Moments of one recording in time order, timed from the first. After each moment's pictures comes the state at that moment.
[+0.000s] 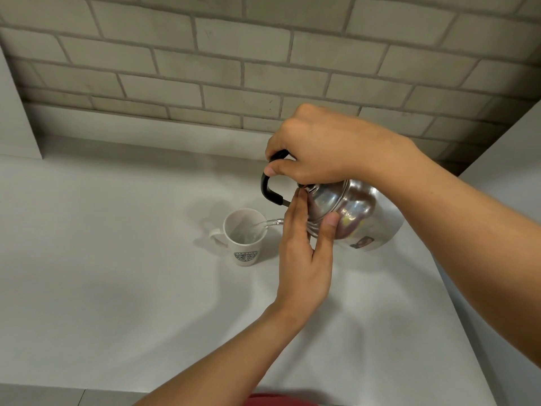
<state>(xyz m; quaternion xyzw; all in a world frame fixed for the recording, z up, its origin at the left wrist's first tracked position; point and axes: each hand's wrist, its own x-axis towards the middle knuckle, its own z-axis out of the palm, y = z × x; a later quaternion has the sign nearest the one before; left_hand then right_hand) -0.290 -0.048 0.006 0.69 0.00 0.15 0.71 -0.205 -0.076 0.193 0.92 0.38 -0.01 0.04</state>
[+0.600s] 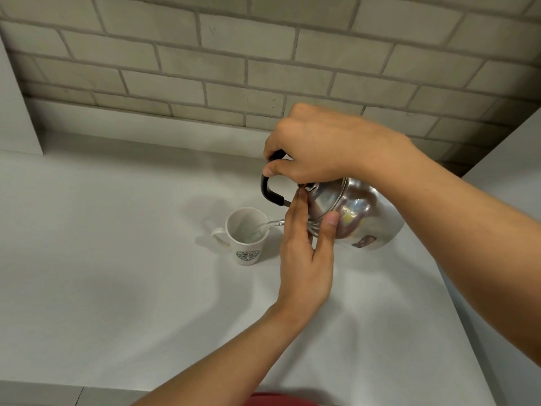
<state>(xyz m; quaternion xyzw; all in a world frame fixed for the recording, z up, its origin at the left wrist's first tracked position) -0.289 -0.045 0.009 0.69 0.00 0.17 0.70 -0.201 -0.063 0.192 0.92 0.38 -0.02 0.07</state>
